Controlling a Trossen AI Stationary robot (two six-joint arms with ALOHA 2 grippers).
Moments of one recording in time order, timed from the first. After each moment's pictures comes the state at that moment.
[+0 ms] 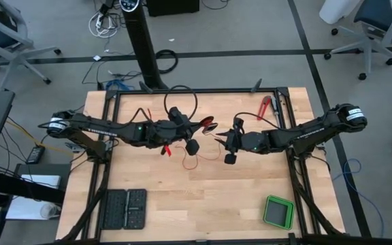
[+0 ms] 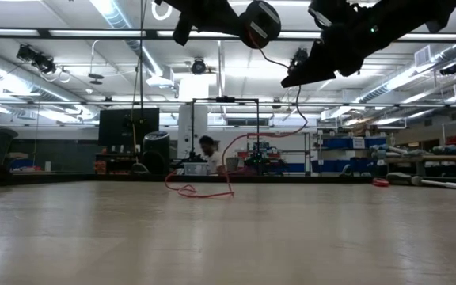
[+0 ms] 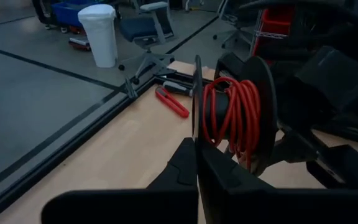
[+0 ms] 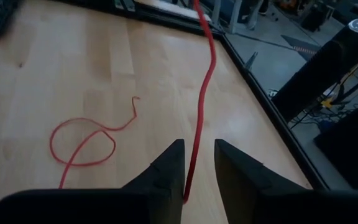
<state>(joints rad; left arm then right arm) -0.08 1.47 1.13 0.02 -0.54 -0.22 0.17 1.27 0.67 0.15 0.55 -0.14</state>
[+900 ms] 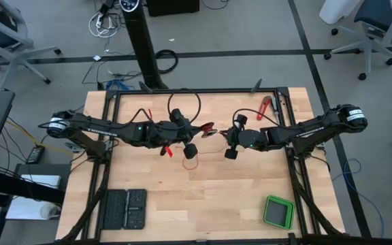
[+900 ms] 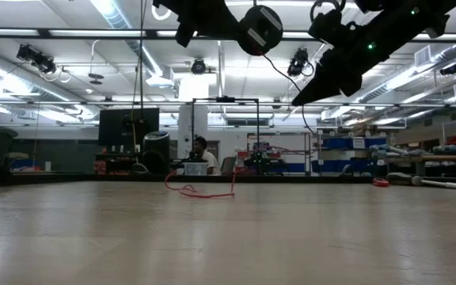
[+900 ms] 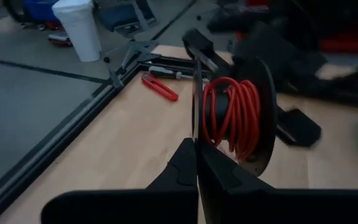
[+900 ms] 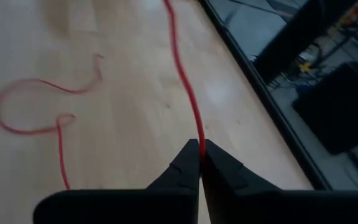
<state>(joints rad) -0.08 1.47 1.13 -0.04 -0.46 -0.15 0.11 1.27 0.67 0.01 0.60 -0.07</state>
